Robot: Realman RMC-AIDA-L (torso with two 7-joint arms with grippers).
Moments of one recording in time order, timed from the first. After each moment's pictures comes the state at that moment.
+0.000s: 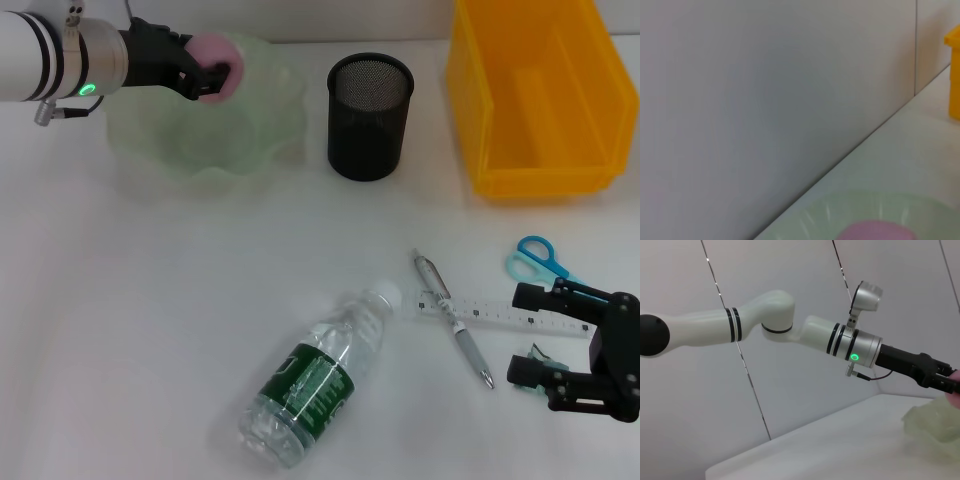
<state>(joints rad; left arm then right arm) -0.75 -2.07 1.12 0.79 2.30 0.74 -1.89 0.29 2.06 -0.47 -0.53 -2.06 -1.95 1.07</state>
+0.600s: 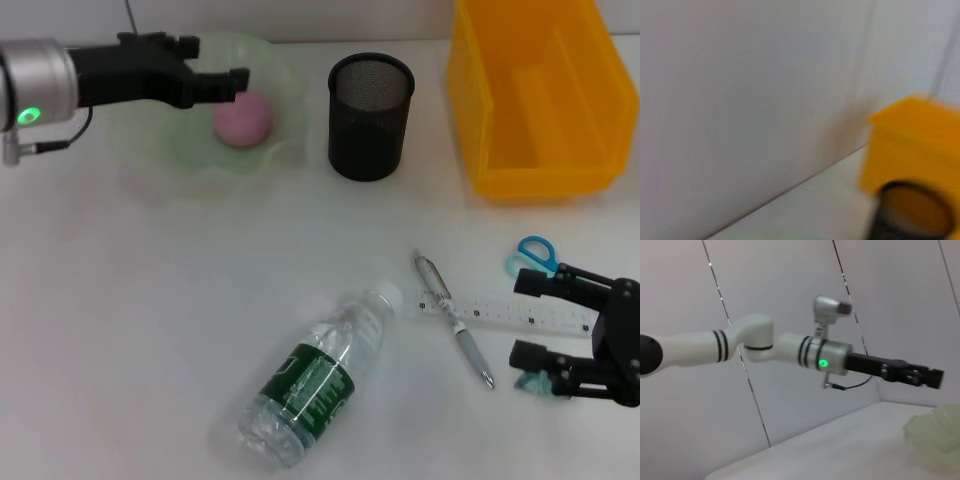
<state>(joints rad) -0.60 -2.06 0.99 0.89 1.96 1.07 -1.76 0.31 2.06 -0.47 -0.52 -2.04 -1.96 1.08</state>
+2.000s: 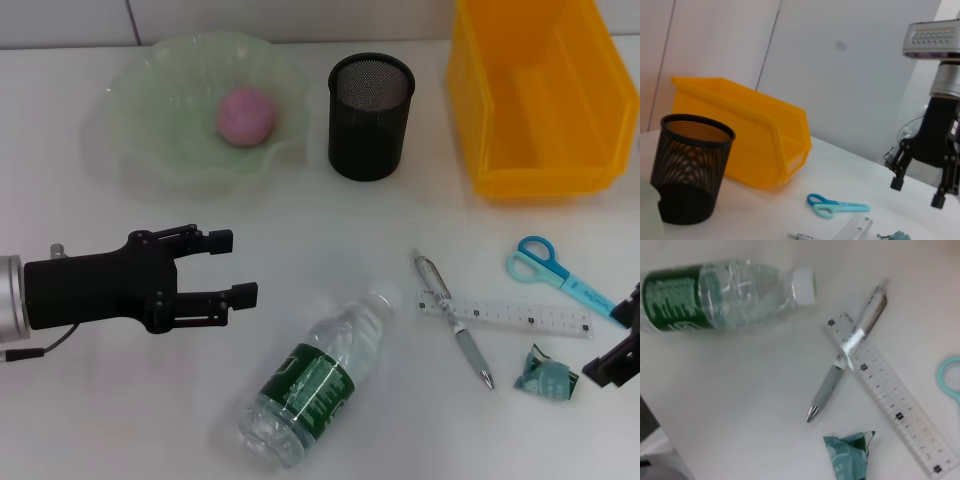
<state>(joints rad) -0.41 -2.00 0.90 0.54 1.79 1.64 -1.30 0.51 2.09 -1.20 -1.55 -2.67 -2.02 2.36</state>
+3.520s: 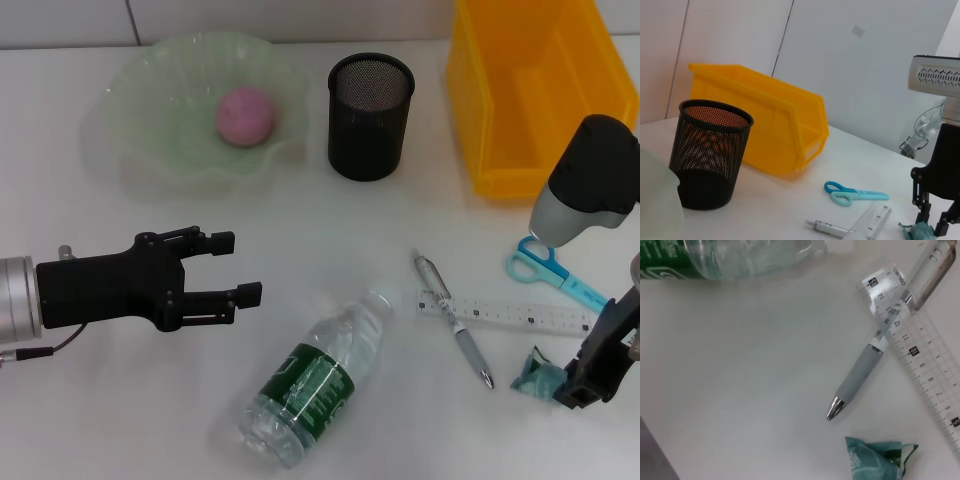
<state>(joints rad) -0.42 -2.02 0.90 0.53 1.82 1.58 -1.28 0.52 2.09 -1.48 -1.36 -2.67 -1.82 2.45</state>
